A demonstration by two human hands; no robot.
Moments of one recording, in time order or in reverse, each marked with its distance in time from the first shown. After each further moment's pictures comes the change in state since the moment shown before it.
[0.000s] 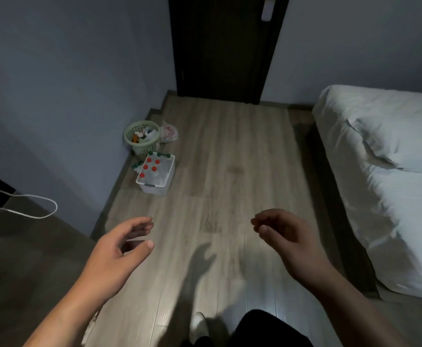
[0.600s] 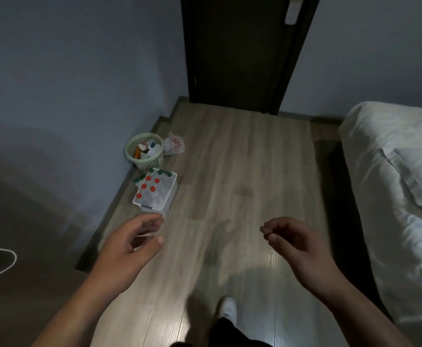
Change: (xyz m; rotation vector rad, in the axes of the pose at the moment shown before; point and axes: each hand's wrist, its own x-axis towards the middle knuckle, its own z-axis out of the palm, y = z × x) left_hand 0.222 0.040 0.080 -0.010 0.086 -0.053; right_hand 0.240 0.015 -0.093 0.025 -0.093 0.034
